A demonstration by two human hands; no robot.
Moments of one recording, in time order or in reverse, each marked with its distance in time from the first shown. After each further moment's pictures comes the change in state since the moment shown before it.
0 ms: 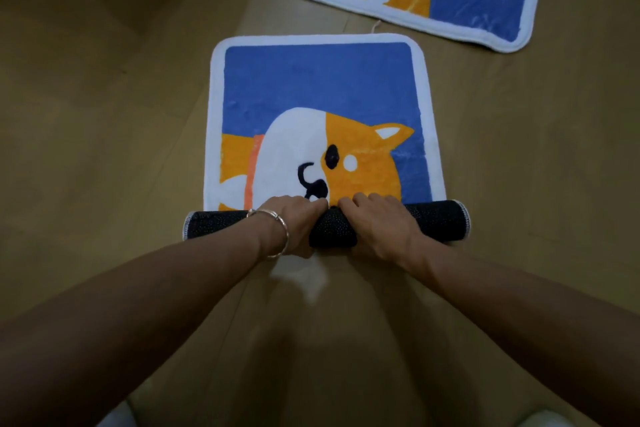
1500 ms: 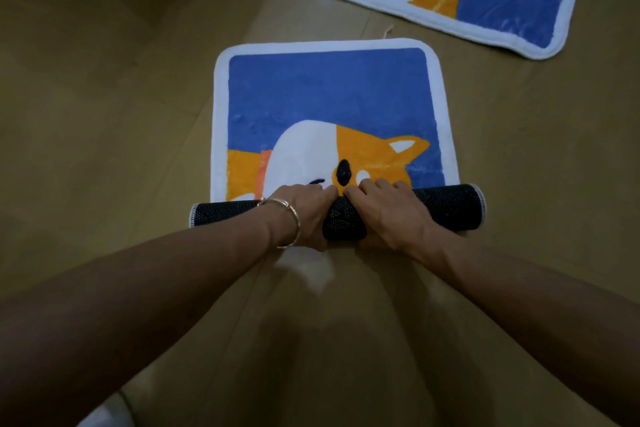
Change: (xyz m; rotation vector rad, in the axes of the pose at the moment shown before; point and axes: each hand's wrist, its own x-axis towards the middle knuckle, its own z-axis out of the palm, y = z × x) left_hand 0.015 -0.010 -0.015 -0.062 0.025 -0.050; right_hand 0.025 0.014 -0.016 -0.089 -0.051 -0.040
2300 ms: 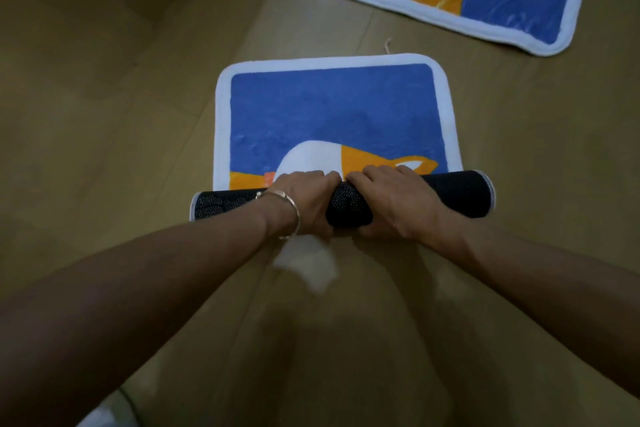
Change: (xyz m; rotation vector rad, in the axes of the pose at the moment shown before) left_hand 0.006 -0.008 -0.009 -0.105 0.075 -0.025; right_hand 0.009 0.012 -0.013 0.084 0.074 -0.023
